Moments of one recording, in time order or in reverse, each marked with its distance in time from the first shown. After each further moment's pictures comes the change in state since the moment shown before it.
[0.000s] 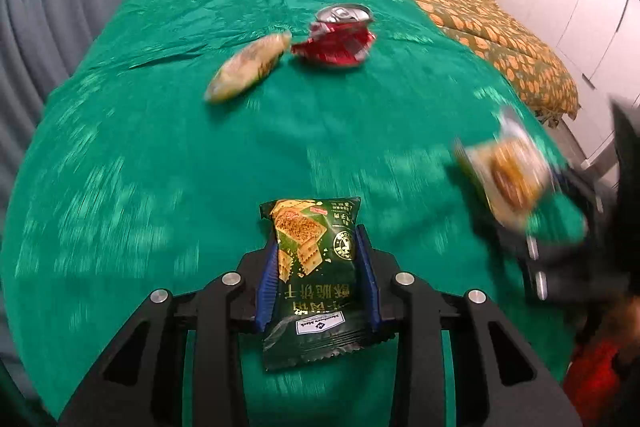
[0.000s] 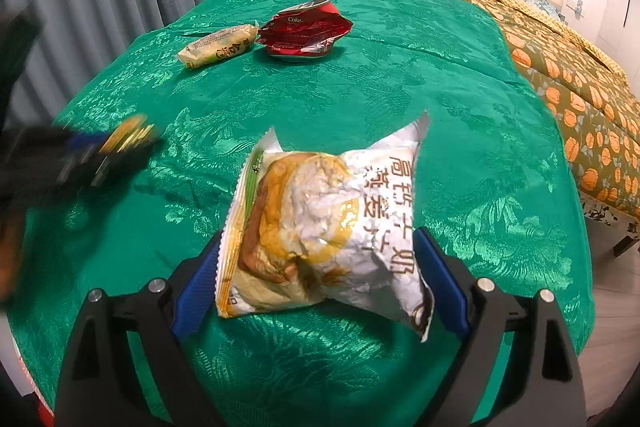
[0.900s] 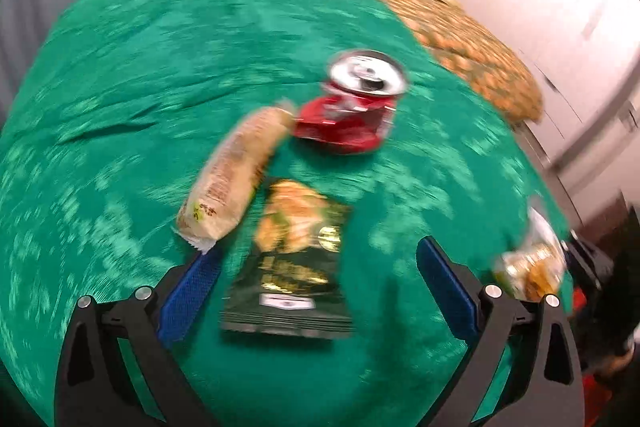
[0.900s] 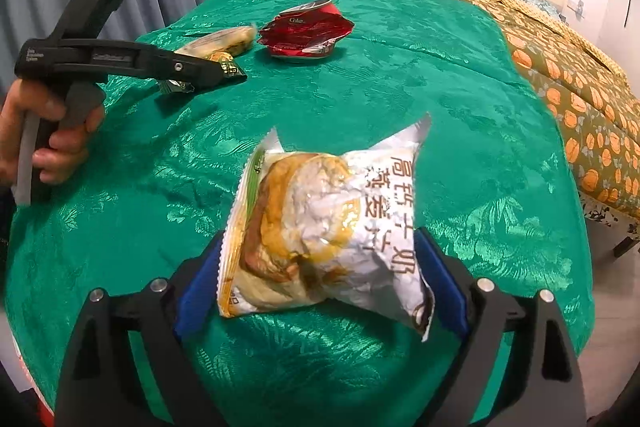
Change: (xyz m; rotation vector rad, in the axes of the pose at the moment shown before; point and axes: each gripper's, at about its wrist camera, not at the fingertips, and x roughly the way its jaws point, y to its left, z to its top) left arm 0.063 0.043 0.101 0.085 0.036 -0.243; right arm -0.001 0.000 0.000 -0.003 -0.001 0.001
